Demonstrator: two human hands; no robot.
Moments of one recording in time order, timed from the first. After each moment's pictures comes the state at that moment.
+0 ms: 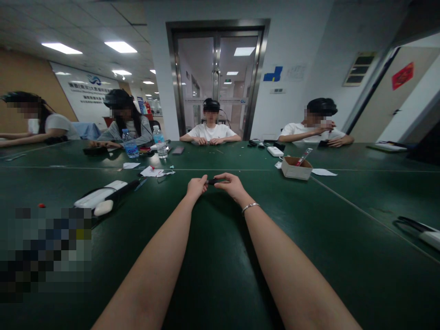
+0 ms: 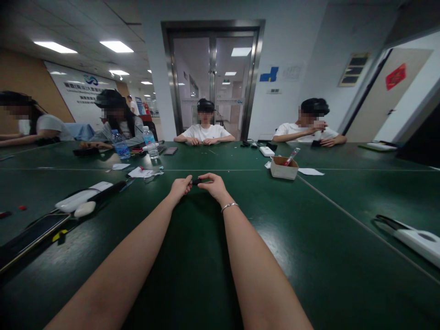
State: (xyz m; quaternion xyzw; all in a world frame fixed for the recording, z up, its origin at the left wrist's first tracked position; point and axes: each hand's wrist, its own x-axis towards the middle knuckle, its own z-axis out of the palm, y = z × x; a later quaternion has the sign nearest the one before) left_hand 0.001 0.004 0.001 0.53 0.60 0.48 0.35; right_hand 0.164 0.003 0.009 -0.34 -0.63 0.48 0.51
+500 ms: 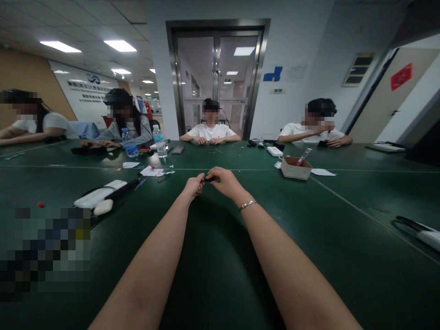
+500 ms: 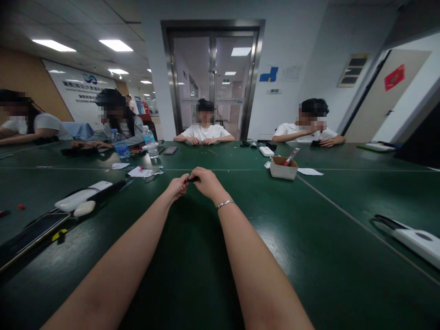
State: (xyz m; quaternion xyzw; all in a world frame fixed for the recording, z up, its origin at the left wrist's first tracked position) left_hand -0.003 0.002 0.012 0.41 0.54 0.51 0.53; right_hand 0.149 -0.017 0.052 -0.26 -0.83 0.22 0.45
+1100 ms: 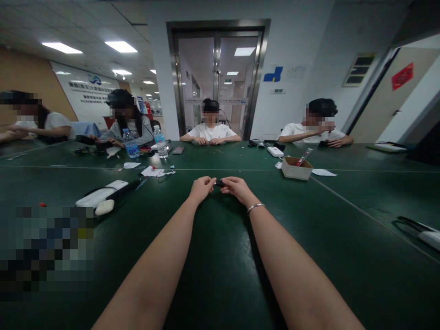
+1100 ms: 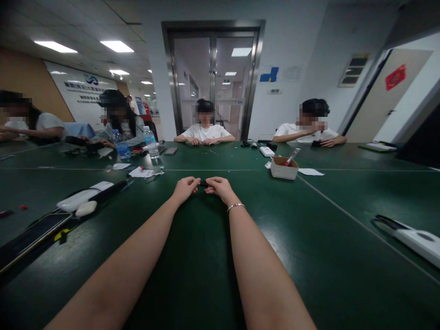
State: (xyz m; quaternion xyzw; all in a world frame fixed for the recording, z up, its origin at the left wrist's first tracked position) left_hand 0.007 -0.004 -0.001 0.68 0.51 0.46 0.27; right_hand 0.179 -0.003 0.014 -0.38 -0.49 0.62 0.49
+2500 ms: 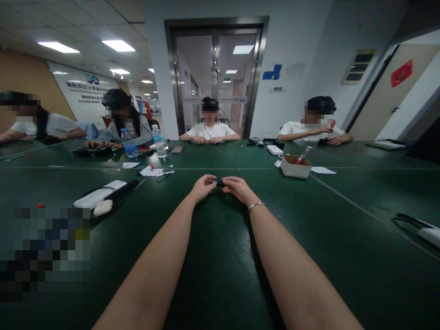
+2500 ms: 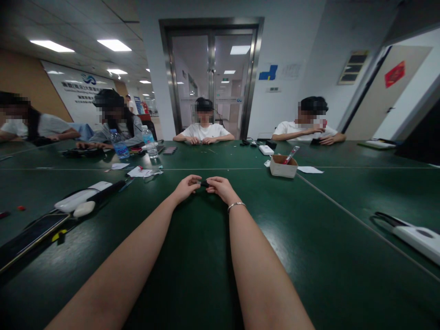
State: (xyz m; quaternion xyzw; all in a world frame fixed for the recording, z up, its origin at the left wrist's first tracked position) left_hand 0.014 -0.005 0.001 0.62 0.46 0.47 0.42; right_hand 0.186 0.001 0.007 -0.34 -0.47 0.65 0.49
